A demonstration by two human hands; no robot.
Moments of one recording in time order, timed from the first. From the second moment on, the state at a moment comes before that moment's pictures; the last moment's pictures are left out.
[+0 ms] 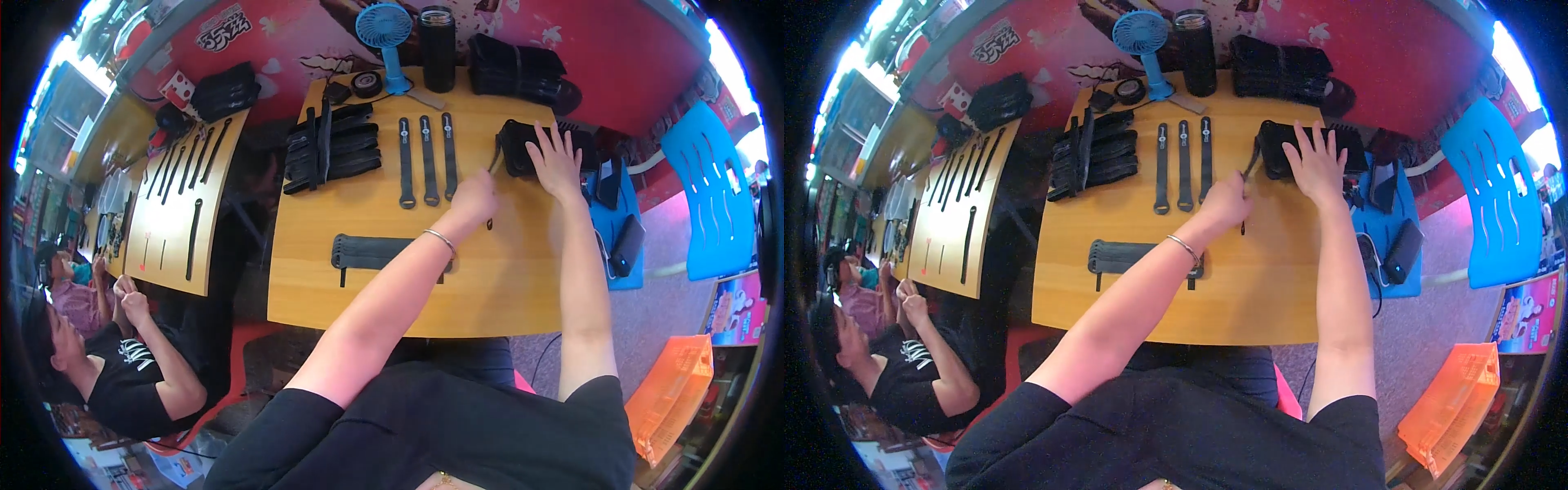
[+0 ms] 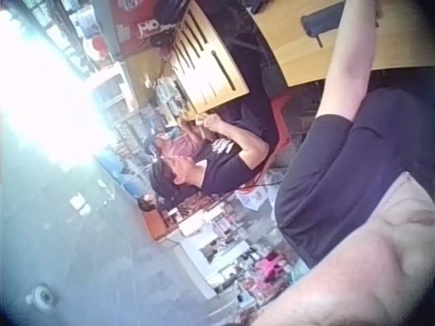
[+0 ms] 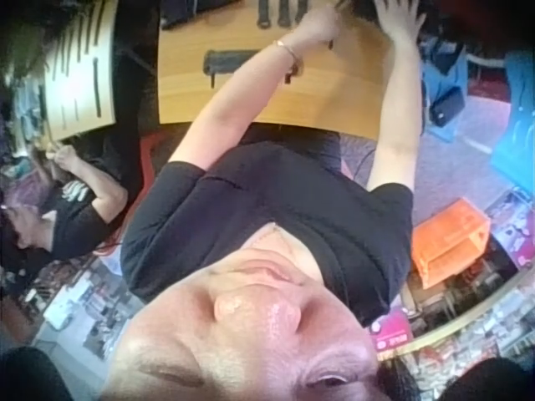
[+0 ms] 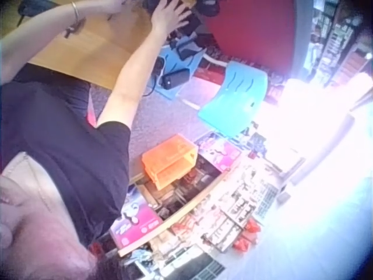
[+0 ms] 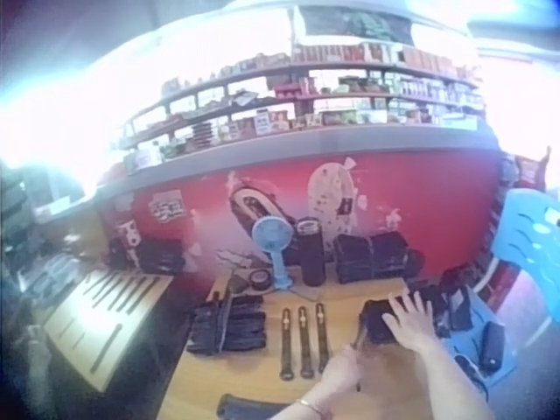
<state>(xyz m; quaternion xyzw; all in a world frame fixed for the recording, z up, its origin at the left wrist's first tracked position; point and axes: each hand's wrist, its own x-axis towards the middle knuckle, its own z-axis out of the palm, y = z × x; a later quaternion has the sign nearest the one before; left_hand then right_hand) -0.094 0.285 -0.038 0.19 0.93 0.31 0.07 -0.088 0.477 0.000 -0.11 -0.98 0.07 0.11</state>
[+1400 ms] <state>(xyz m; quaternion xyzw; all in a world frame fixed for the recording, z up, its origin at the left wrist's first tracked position) 0.031 0.067 0.093 0.23 0.69 0.57 0.38 -0.054 0.416 0.097 0.03 -0.90 0.36 0.26</state>
